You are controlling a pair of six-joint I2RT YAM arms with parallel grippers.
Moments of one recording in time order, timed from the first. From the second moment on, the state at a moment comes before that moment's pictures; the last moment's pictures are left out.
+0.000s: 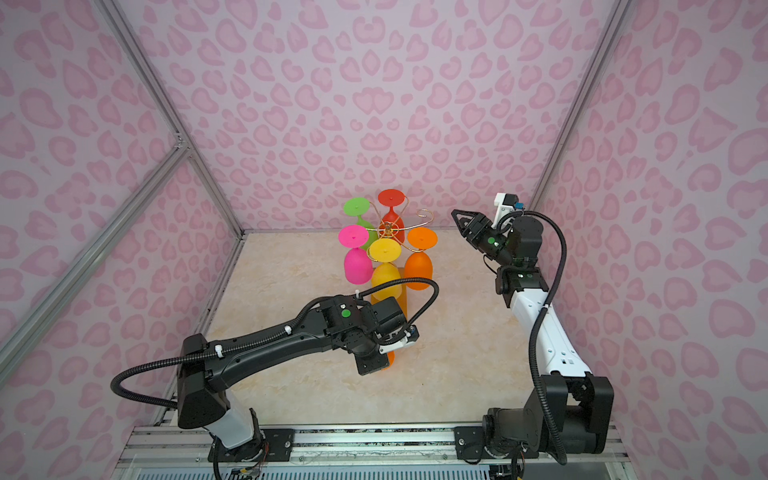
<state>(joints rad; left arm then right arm) -1.14 1.71 1.59 -1.25 -0.04 0.16 -0.04 1.36 1.15 0.19 -0.65 0.92</state>
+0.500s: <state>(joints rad) -1.15 1.79 1.61 -1.30 -0.07 0.13 -0.05 1.36 1.14 0.19 -0.65 0.92</state>
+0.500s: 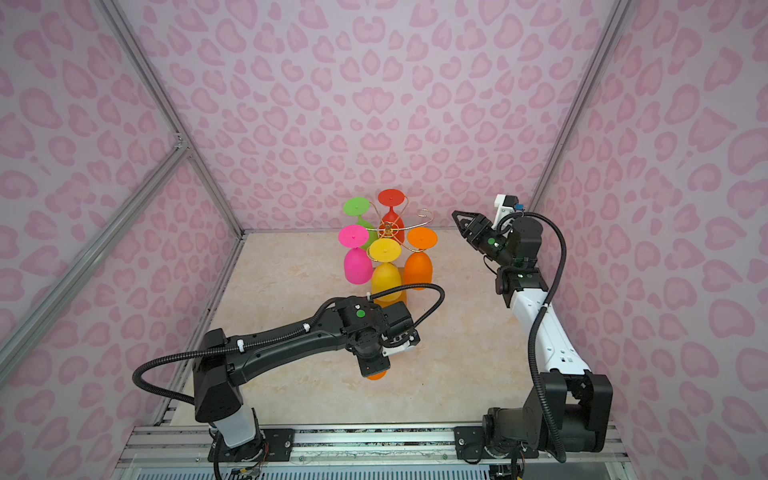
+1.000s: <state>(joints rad) -1.17 1.79 1.76 -1.38 -0.13 0.08 -0.05 1.36 1.14 0.19 -0.66 0.93</state>
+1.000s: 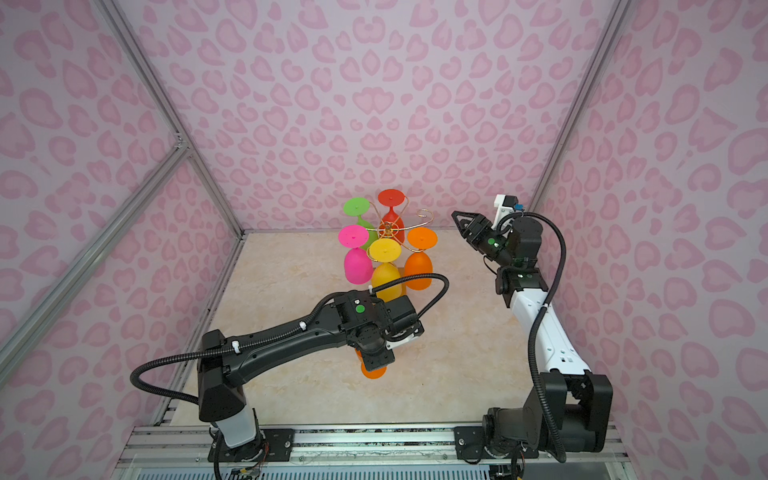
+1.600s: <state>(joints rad) -1.12 1.44 1.76 -1.26 -0.46 0.04 0.00 1.28 1.14 0.04 -0.71 0.85</state>
